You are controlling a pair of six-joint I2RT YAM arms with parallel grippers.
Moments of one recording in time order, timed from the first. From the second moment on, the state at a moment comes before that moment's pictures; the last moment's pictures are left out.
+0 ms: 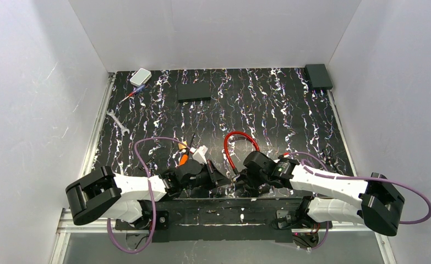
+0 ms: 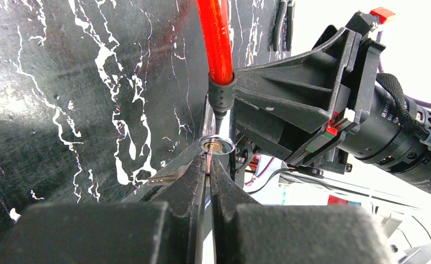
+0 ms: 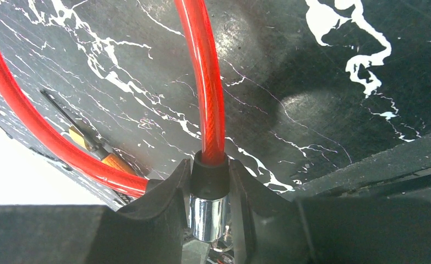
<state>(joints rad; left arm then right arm) -1.06 1.30 0.32 0.52 0.04 -1.26 1.05 1.12 0.61 -0.62 0.26 2.06</state>
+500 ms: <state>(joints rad) -1.06 1.40 0.37 0.54 0.06 -1.26 1.05 1.12 0.57 -0.59 0.29 2.06</state>
